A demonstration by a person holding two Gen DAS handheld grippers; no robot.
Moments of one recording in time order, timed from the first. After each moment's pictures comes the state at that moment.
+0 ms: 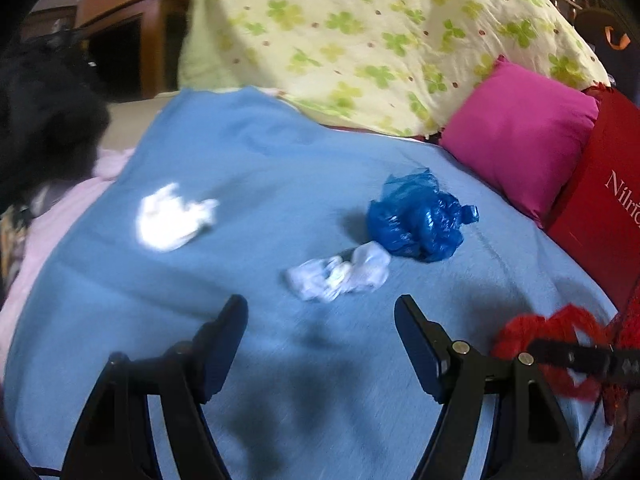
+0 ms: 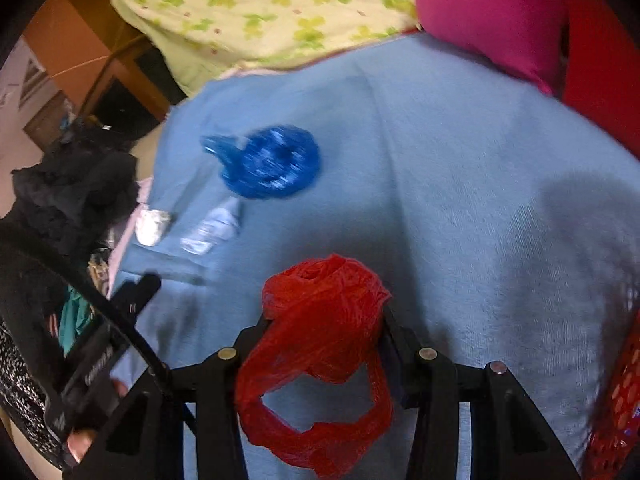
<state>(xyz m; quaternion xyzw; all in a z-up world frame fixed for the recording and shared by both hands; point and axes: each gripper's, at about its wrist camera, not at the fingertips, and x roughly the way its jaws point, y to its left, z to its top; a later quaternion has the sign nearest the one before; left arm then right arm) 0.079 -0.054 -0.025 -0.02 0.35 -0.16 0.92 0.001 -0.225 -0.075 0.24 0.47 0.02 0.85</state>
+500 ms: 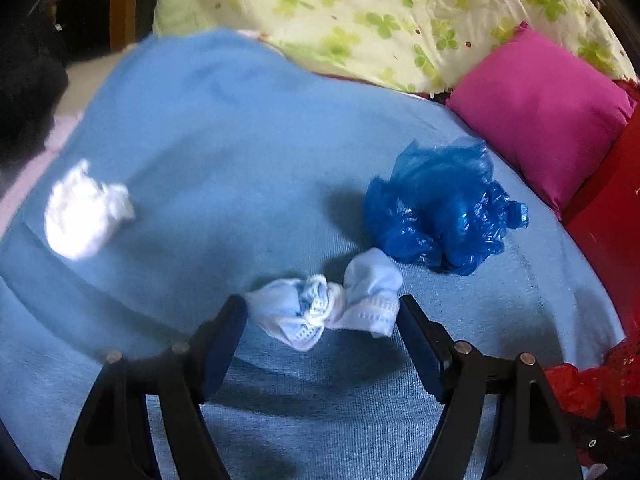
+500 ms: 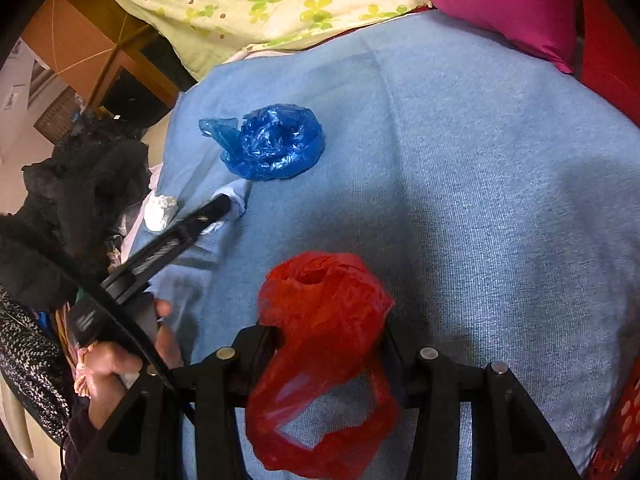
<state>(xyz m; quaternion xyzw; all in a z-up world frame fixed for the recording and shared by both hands) 0.148 -0.082 -0.055 -0.03 0.45 -0.18 0.88 0.005 -0.233 -0.084 0.25 0.49 0.06 0.84</state>
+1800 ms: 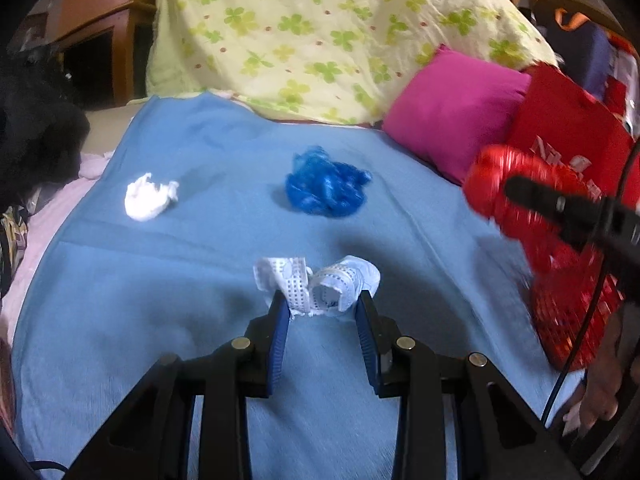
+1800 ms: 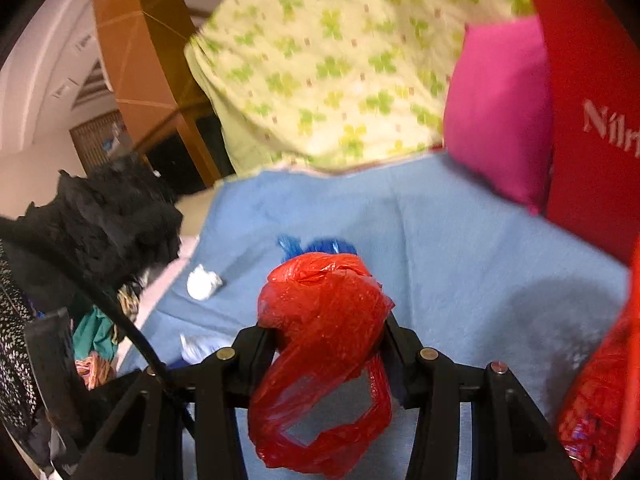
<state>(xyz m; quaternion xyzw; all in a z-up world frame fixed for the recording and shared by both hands) -0.026 -0.069 0.015 0.00 0.36 -0.22 0.90 -0.069 -0.213 0.012 0.17 0.28 0.03 0.94</state>
